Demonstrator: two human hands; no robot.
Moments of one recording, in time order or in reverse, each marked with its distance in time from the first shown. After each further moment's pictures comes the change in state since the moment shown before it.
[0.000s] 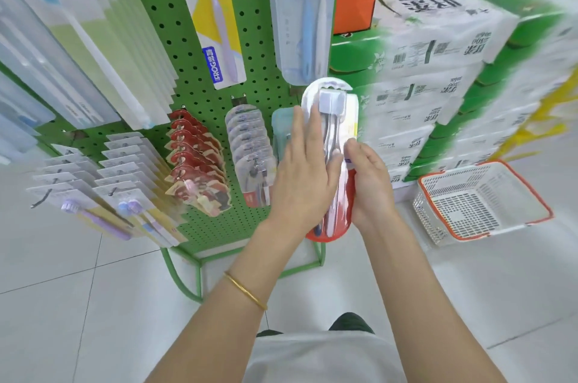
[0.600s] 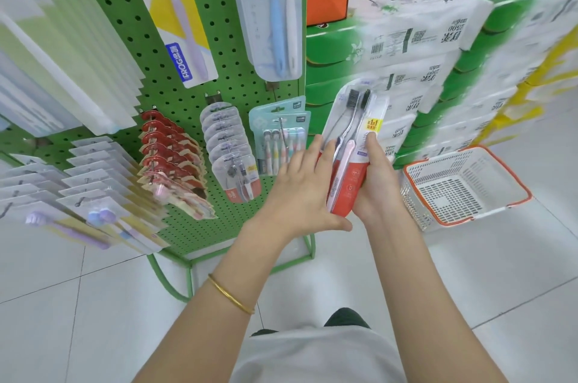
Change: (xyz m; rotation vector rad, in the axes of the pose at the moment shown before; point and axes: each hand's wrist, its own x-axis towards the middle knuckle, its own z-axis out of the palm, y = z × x) left_hand 0.001 0.004 0.015 0.245 -0.544 0.121; right_hand 0.013 -0.014 -0.031 0.193 0.148 0.176
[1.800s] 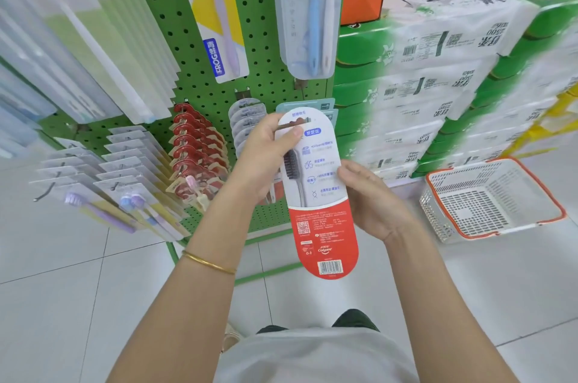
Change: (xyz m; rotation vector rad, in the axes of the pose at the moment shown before) left_hand -0.002 -0.056 -0.046 -1.278 0.355 -0.330; right_hand -0.001 0.020 -0.009 -0.418 -0.594 0.178
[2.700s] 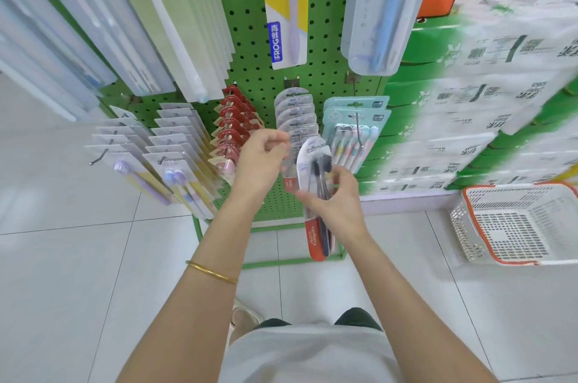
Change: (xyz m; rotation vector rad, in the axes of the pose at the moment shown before) left_hand -0.011 -0.032 -0.063 0.278 0.374 0.006; right_hand 0.060 0.082 0.050 -0.754 0.437 -0.090
